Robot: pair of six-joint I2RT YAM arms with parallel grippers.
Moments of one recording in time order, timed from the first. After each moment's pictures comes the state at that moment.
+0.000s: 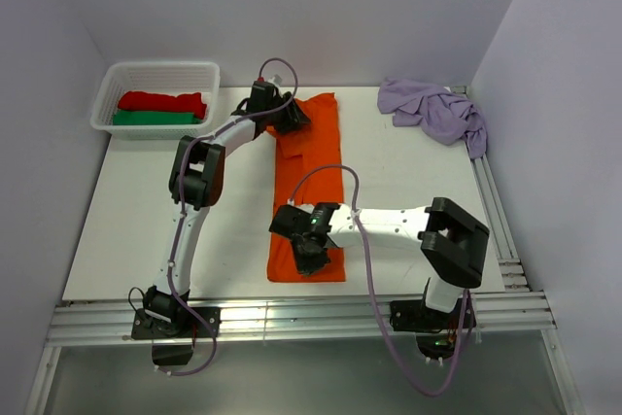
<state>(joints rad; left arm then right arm) -0.36 2.53 2.02 -0.07 0.37 -0.75 1.14 1.67 1.10 -0.76 0.02 0.92</state>
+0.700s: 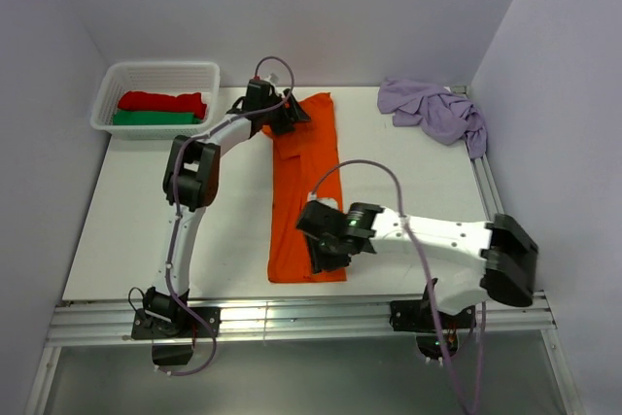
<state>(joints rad) -0.35 2.48 1.98 -0.09 0.38 -0.75 1.17 1.47 1.05 -0.85 0.06 0.91</state>
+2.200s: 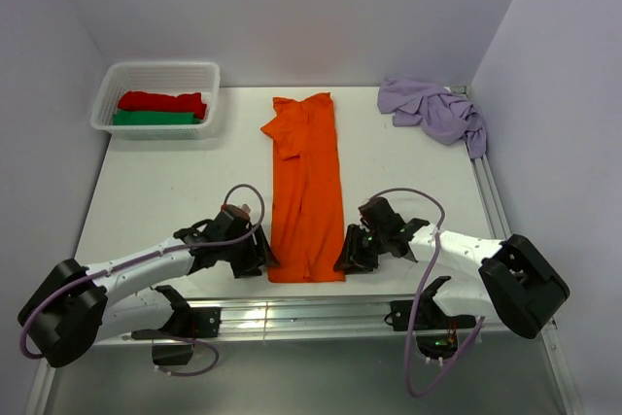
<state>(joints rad) -0.75 1.12 0.43 -0.31 0.20 -1.07 0.65 1.22 0.40 -0.25 -0.41 0.93</state>
